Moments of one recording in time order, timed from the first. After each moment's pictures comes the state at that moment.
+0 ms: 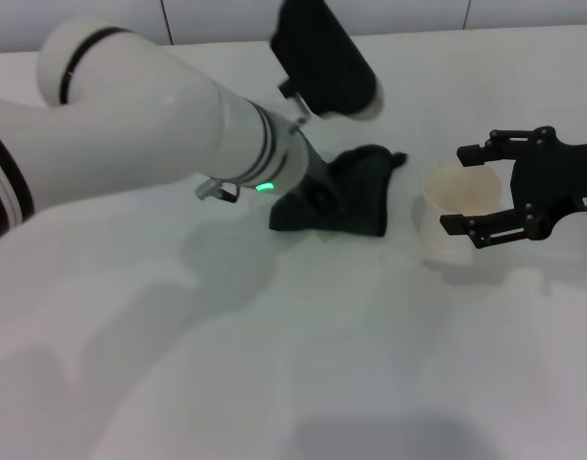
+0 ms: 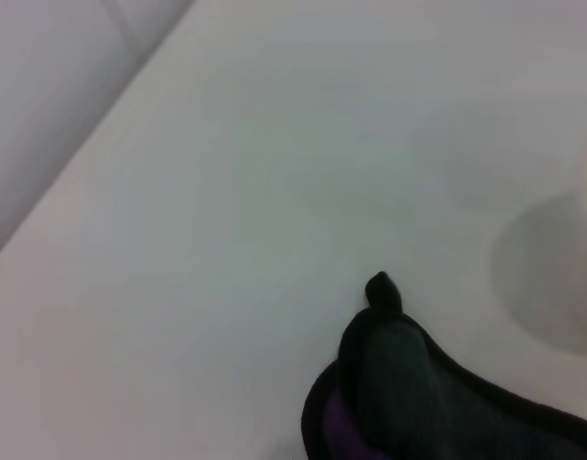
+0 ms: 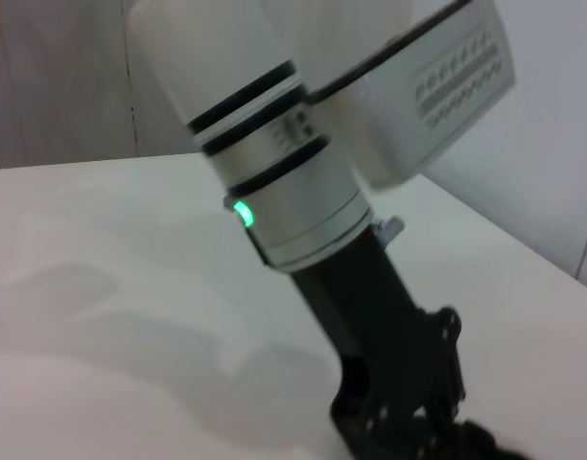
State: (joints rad) left arm -0.90 -2.09 2.02 0.90 2.50 0.75 -2.69; right arm 0.34 2.01 -1.14 -1.25 -1.88 -1.46 1.58
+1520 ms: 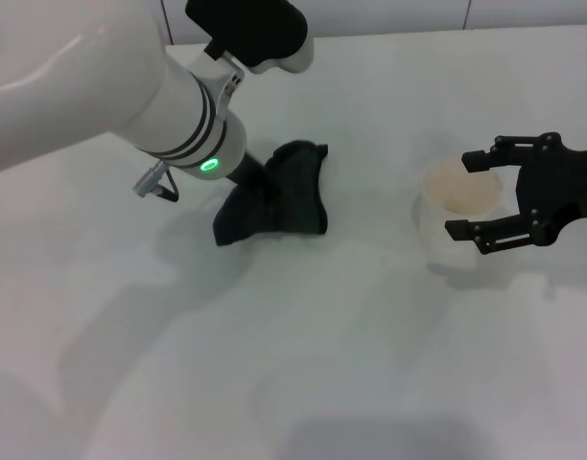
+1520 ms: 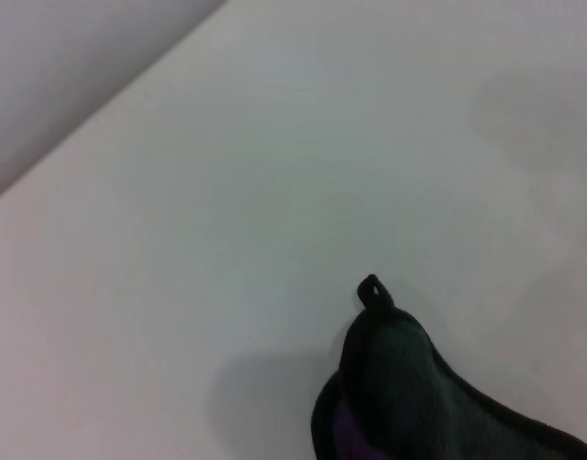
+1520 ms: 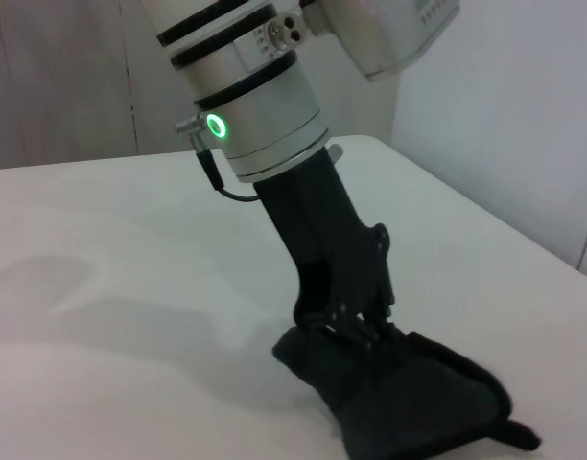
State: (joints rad) left arm -0.80 -2.08 1.82 1.12 2.68 1.10 -2.93; right arm 0.33 2.01 -1.13 -1.25 -1.88 -1.47 1.58
